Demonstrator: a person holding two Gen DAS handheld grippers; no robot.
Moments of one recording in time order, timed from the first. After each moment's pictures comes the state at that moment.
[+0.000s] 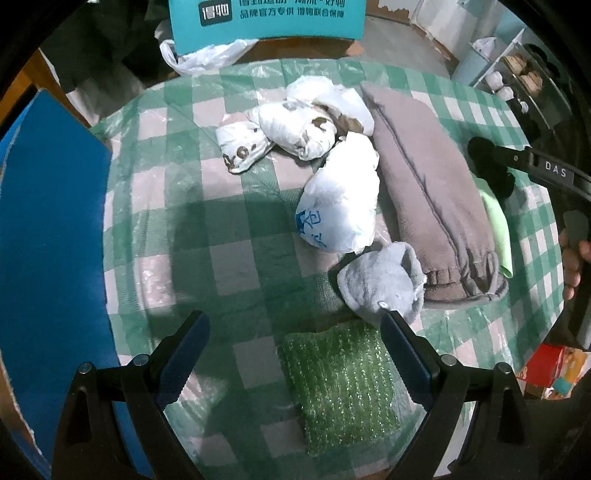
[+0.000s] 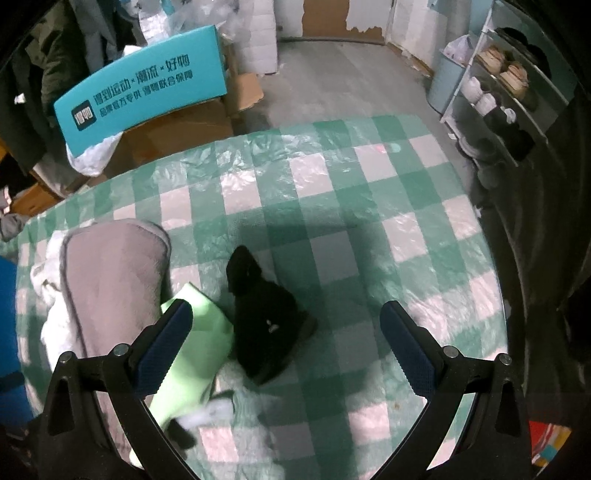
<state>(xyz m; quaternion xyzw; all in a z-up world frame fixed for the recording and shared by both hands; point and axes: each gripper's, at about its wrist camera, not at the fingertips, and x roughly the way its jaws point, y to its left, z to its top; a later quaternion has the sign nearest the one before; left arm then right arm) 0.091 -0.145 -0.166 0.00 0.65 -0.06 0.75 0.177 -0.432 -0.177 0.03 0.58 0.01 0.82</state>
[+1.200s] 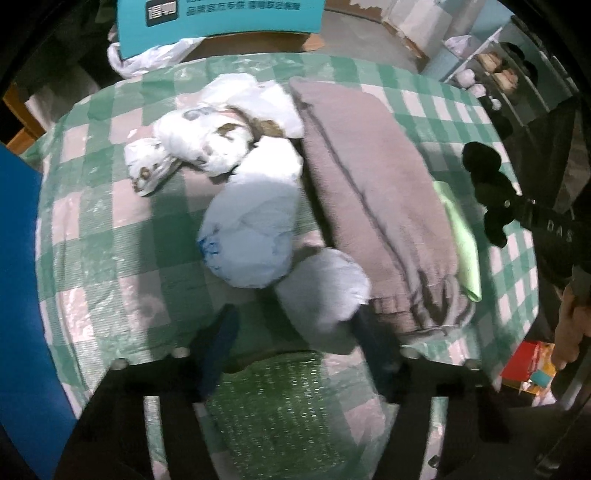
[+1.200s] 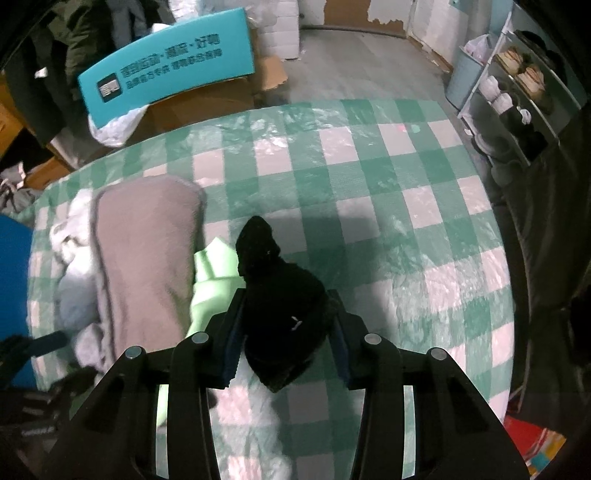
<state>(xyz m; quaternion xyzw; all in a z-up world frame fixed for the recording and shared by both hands) 0.112 -0.197 -0.183 -0.03 0.65 -0.13 0.75 0.145 -0.413 -0.162 0.03 0.59 0.05 0.80</state>
